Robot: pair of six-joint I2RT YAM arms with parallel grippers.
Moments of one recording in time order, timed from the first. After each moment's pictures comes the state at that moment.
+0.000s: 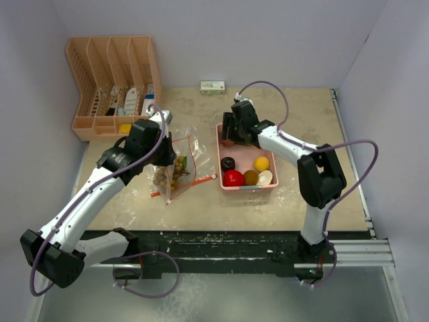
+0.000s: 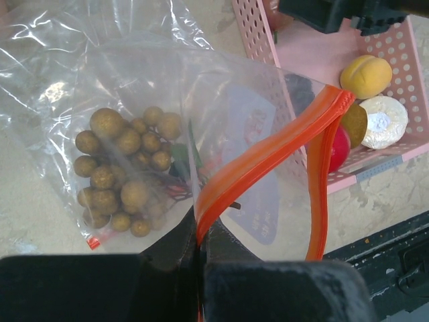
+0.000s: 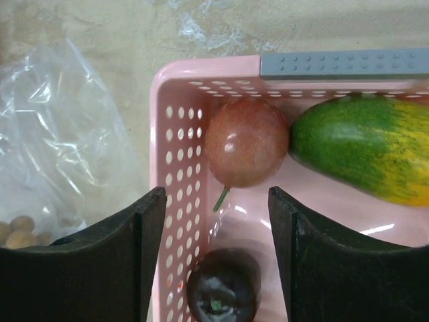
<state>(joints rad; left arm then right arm) -0.50 1.11 1.12 -0.70 -0.02 -0.38 0.53 1.85 1.39 -0.28 0.12 0.51</state>
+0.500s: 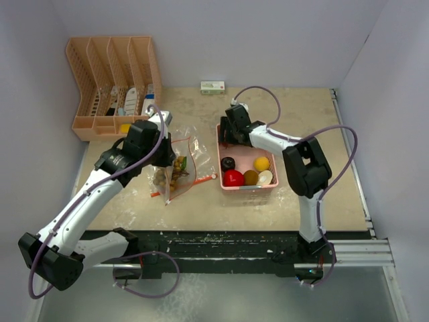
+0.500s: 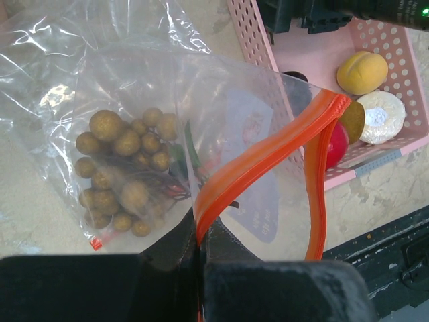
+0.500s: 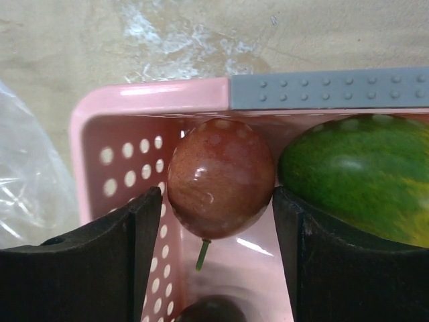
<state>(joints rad) -0.50 1.09 1.11 -0.70 0.00 -0.35 0.53 2.04 1.48 -0.27 0.18 0.51</state>
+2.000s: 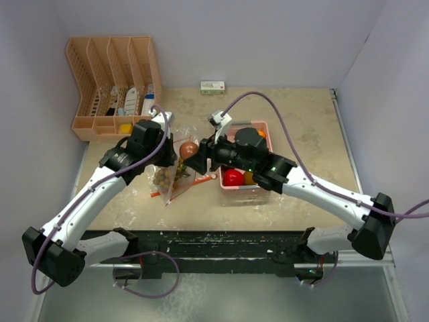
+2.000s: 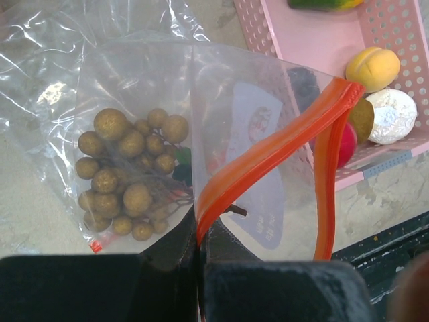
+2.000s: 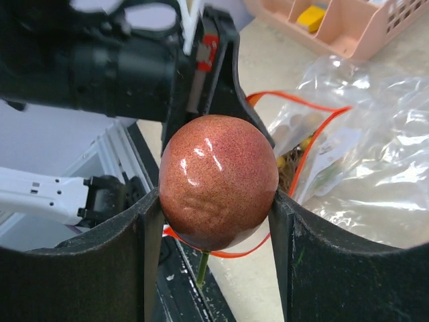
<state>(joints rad) -0.50 1.12 1.09 -0.67 -0.01 -0.35 0.92 1.29 1.15 -0.03 -0.14 0.40</state>
